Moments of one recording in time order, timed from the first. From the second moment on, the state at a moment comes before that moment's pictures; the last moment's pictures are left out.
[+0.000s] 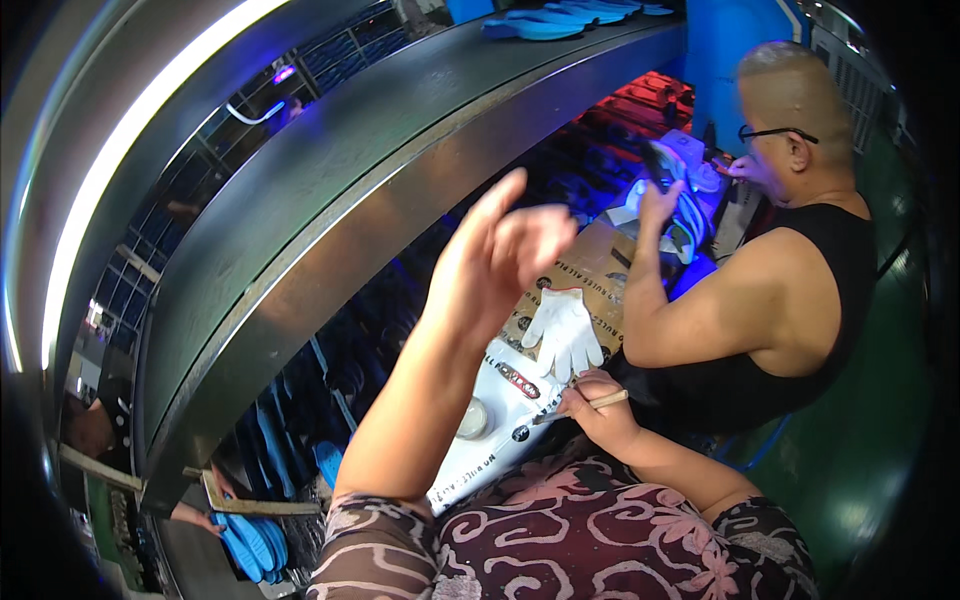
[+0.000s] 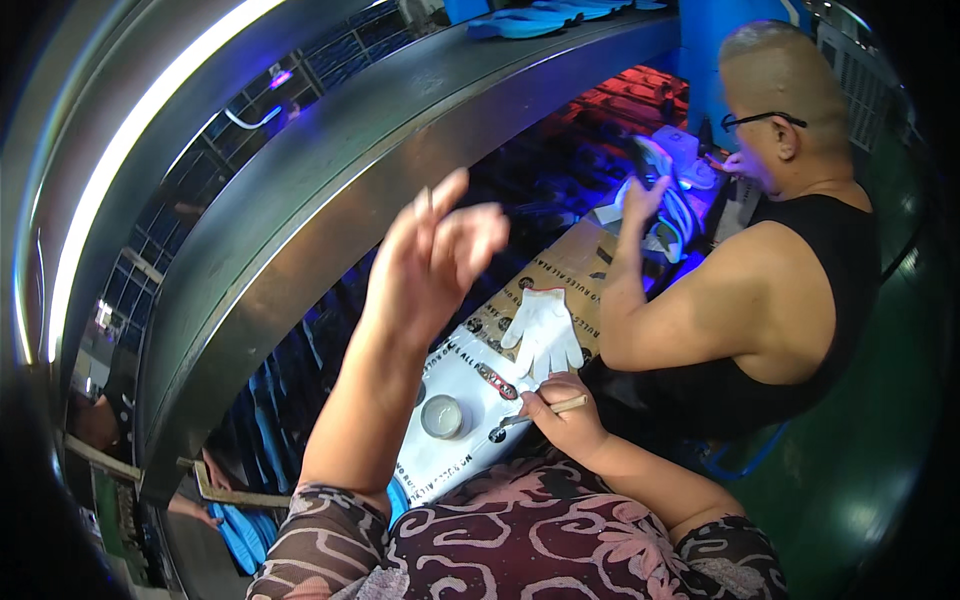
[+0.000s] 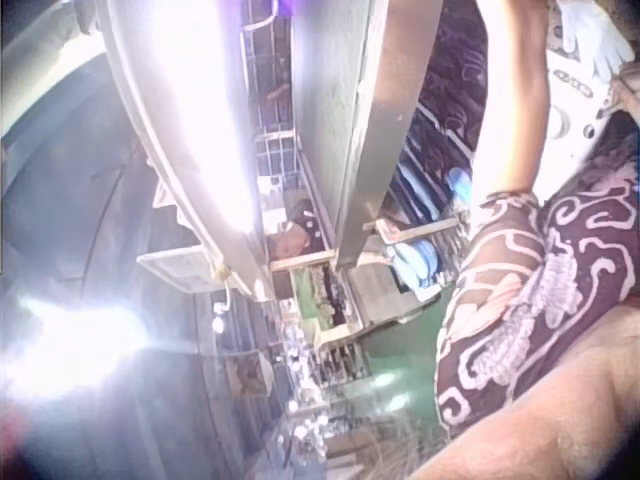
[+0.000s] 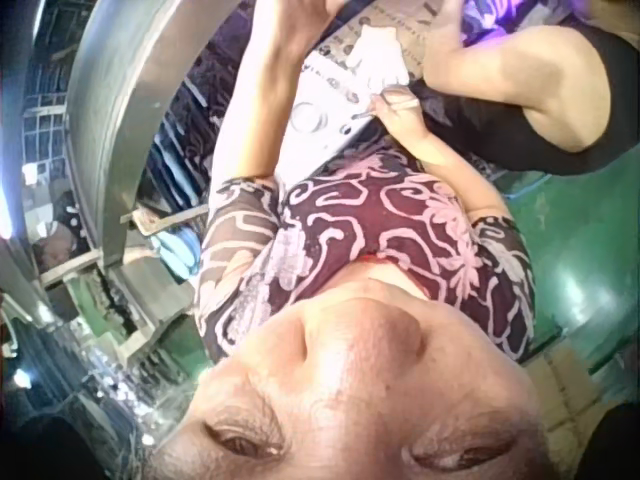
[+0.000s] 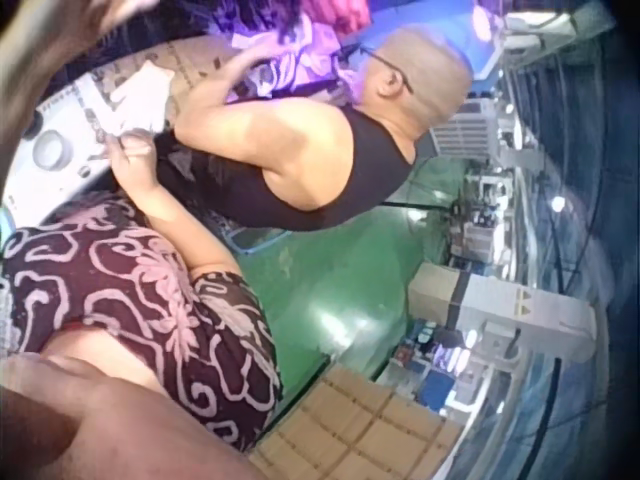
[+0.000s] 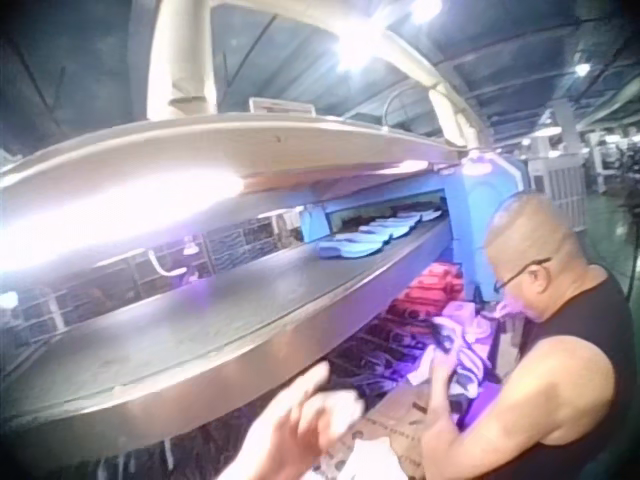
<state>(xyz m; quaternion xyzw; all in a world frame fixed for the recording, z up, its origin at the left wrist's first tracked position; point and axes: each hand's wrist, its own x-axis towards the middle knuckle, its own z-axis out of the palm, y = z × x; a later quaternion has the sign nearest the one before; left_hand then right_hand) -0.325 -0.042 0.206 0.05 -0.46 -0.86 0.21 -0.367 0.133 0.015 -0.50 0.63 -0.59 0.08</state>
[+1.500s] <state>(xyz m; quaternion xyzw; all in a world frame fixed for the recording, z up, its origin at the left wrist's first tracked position) -0.020 0.010 0.014 0.42 -0.43 -0.71 0.38 -0.291 0.086 0.046 -0.41 0.61 -0.59 0.34</state>
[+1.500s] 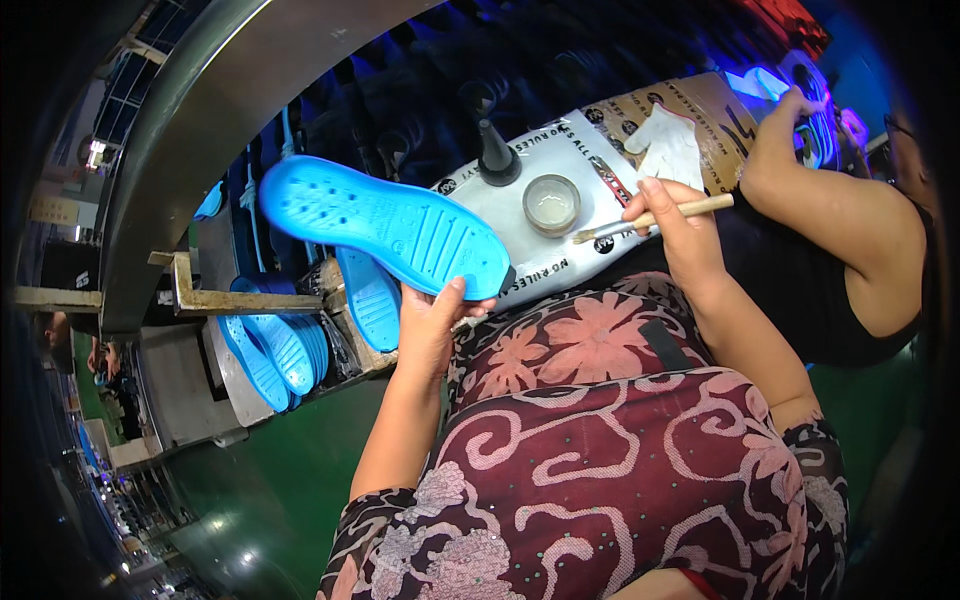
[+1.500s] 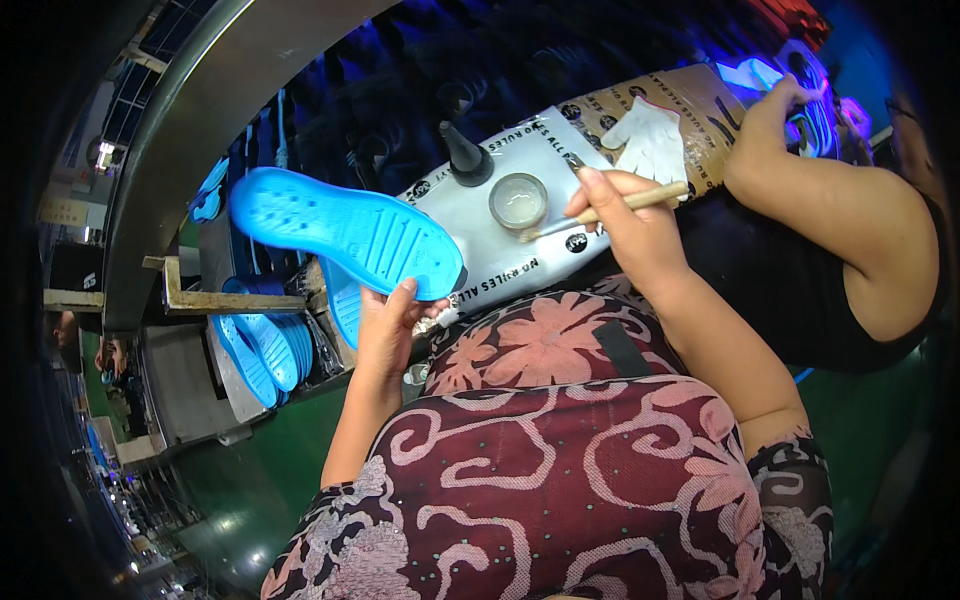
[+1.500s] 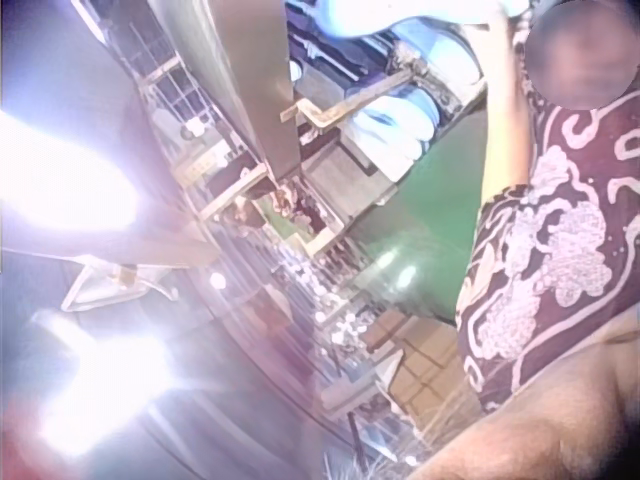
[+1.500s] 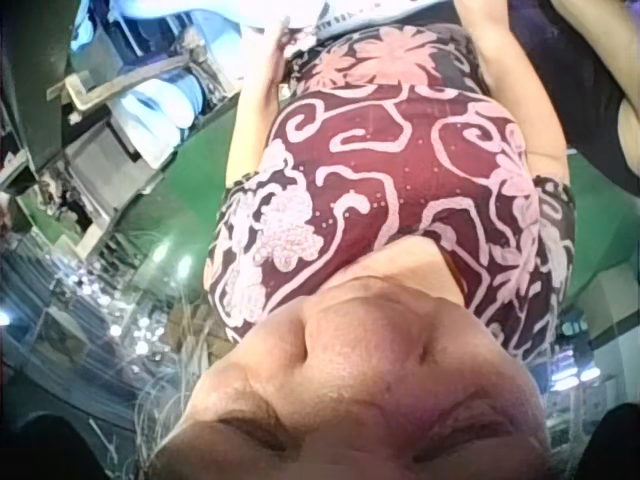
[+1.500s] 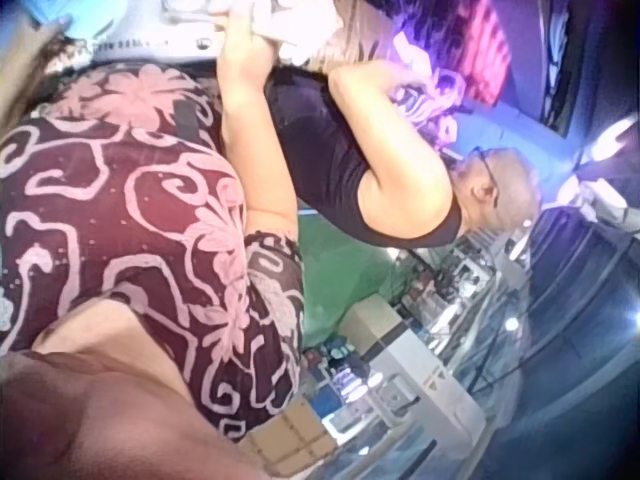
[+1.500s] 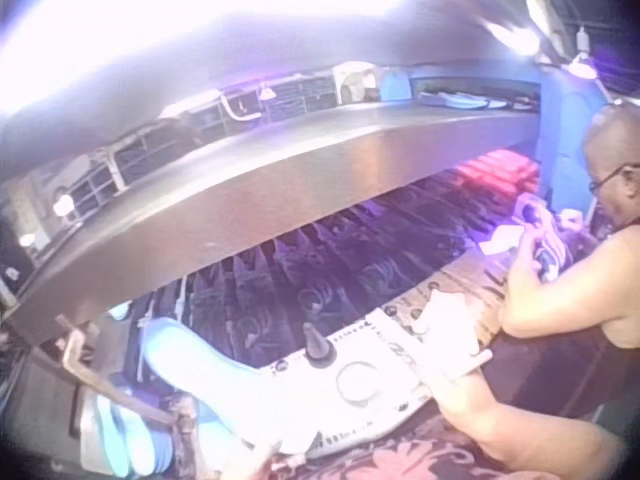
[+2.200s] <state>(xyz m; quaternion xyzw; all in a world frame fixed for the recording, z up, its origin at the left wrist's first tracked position) -0.061 0.018 0.030 0.37 -0.65 -0.44 0.49 -0.266 0.076 0.070 -0.71 0.50 -0.49 0.07</state>
